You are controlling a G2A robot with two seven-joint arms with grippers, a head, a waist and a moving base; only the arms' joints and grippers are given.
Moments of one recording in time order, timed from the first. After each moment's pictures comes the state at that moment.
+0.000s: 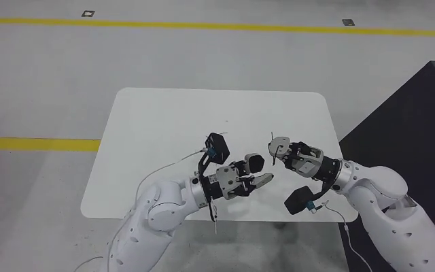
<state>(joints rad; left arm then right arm) 1.13 -1.30 -0.99 -1.81 0.57 -0.54 -0.45 -1.35 -0.85 1.44 -1.94 -2.24 -0.28 -0.69</state>
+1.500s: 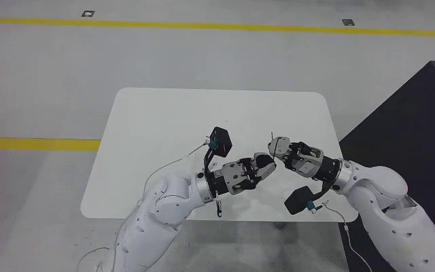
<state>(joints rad) 1.06 -1.31 -0.94 -1.74 0.46 -0.56 -0.40 -1.35 -0.85 1.44 -1.94 -2.24 -0.28 -0.69</state>
